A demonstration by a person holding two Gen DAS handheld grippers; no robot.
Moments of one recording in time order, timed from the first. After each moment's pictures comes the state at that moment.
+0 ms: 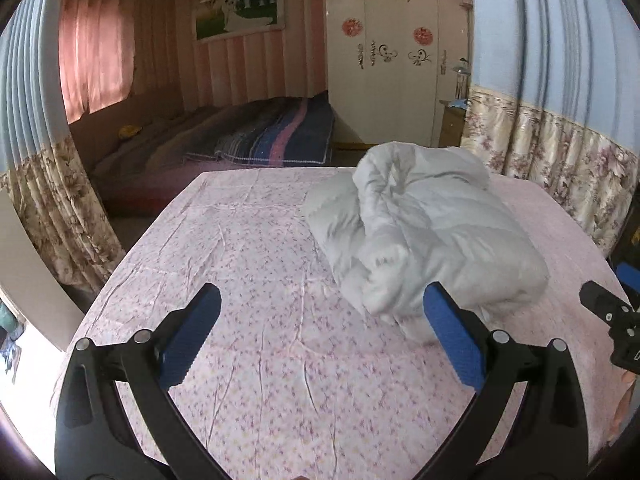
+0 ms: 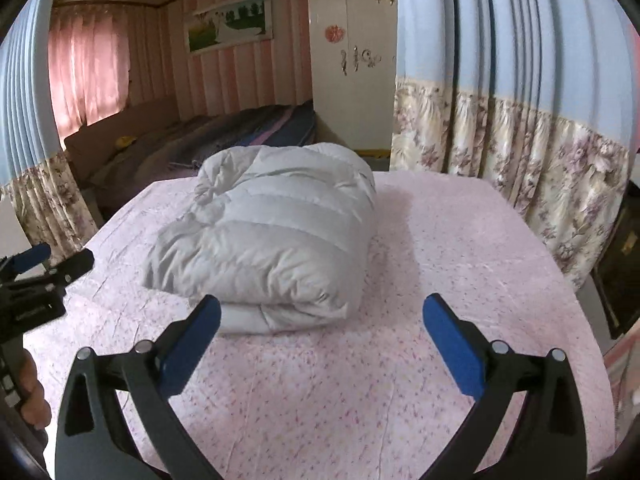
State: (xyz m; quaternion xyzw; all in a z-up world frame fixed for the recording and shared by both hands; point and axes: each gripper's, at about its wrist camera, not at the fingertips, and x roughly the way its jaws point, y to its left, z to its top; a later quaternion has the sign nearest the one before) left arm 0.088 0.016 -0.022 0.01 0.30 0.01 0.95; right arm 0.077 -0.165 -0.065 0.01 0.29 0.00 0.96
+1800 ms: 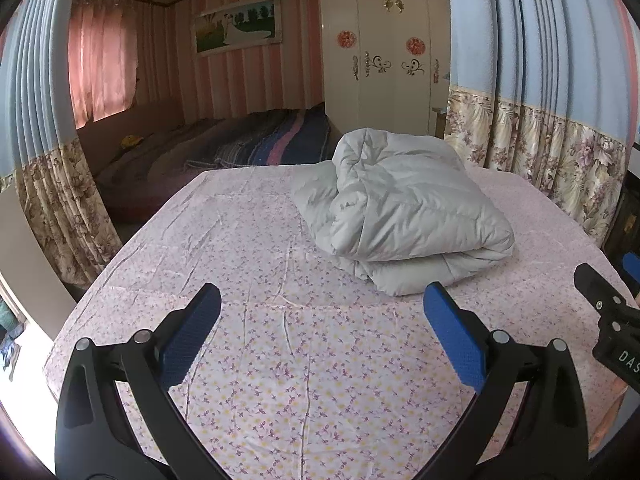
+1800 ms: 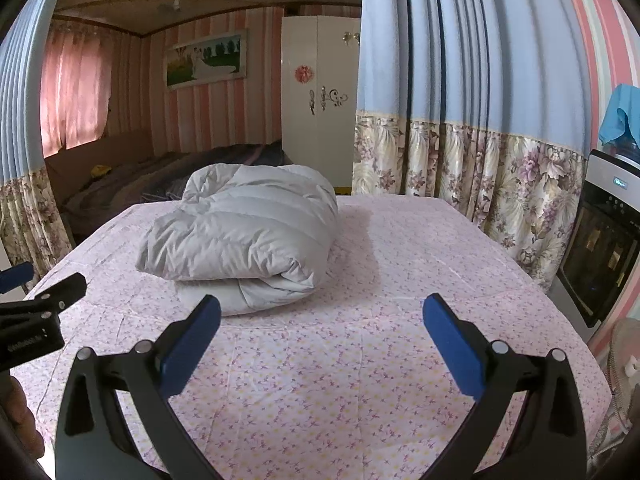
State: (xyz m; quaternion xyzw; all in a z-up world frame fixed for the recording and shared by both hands) left arm 0.020 -0.006 -0.045 0.02 0.27 0.01 0.96; right arm 0.005 -0.172 -0.086 0.00 0.22 -0.06 0.97
